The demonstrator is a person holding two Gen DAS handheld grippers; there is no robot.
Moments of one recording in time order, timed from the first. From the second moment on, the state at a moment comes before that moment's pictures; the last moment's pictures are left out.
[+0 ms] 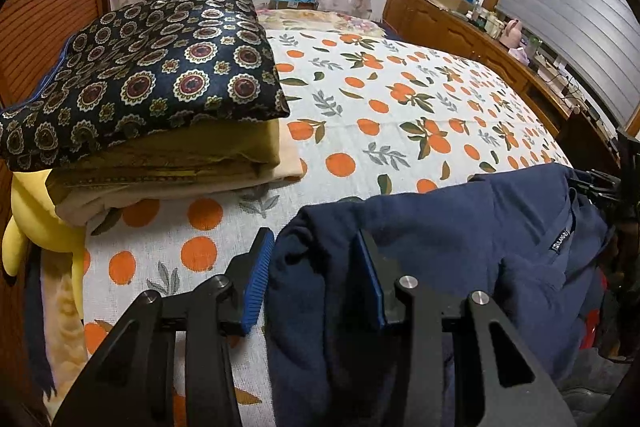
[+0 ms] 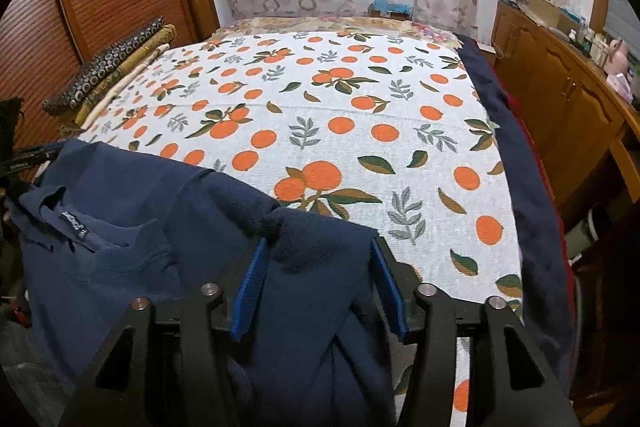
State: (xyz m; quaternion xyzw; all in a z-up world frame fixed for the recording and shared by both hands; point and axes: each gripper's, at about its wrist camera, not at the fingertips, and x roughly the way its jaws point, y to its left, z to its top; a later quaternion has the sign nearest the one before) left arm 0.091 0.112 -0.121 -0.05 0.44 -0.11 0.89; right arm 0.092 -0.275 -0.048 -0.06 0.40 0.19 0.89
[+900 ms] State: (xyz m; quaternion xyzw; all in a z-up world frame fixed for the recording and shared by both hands) left arm 0.034 0.095 -0.042 -0.04 0.31 -0.14 0.94; right arm 0.026 -0.289 0.006 -0.02 0.30 0.24 0.92
